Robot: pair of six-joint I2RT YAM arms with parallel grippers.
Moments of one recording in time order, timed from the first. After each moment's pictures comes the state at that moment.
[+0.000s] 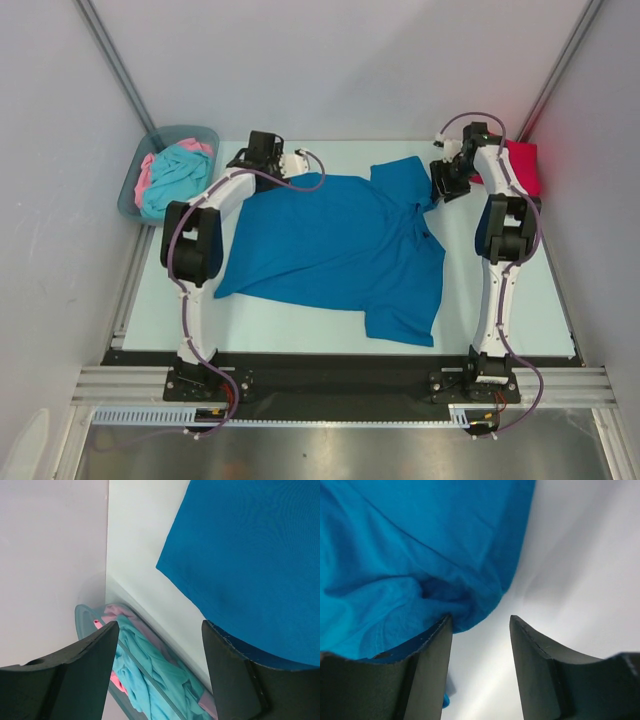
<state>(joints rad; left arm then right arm) -0.26 2.14 1.72 -0.32 -0.14 1.16 -0.07 2.43 2.22 -1.04 -0.34 -0.31</state>
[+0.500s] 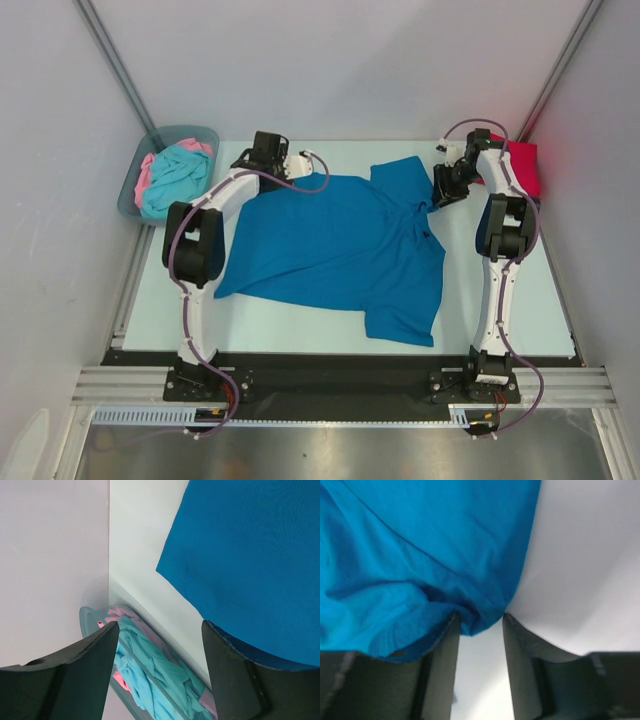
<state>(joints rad) -0.29 2.14 1.72 -0.33 -0.17 1.17 -0.09 2.52 2.28 -1.06 -0.46 -0.30</state>
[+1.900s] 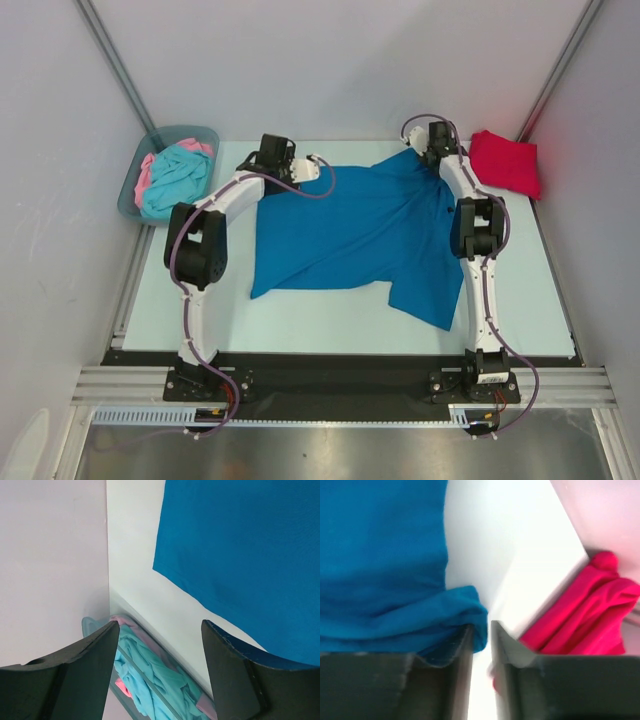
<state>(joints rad) -0.33 2.13 1.70 -0.32 -0.17 1.18 0.06 2.68 2.42 -0.53 0.20 -0.84</state>
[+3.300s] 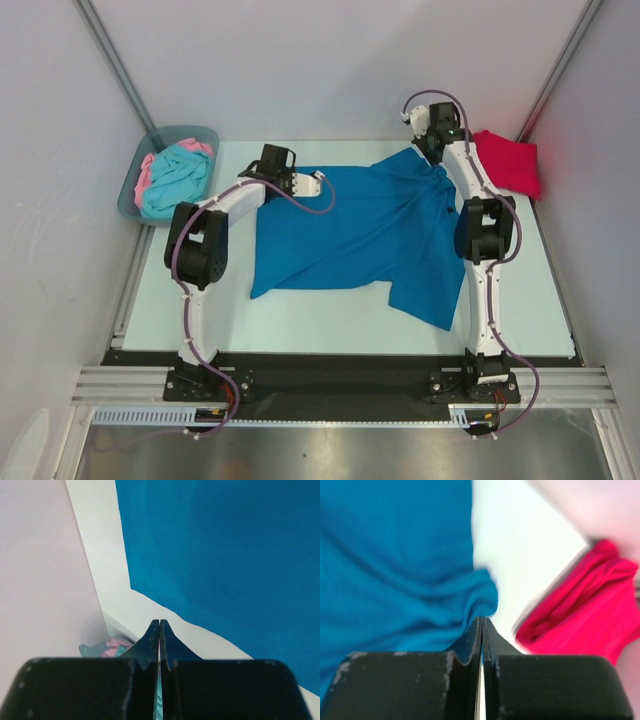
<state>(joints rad) -0.33 2.13 1.61 -0.30 -0.07 1.33 0.10 2.48 2.37 -0.70 0.08 -0.61</state>
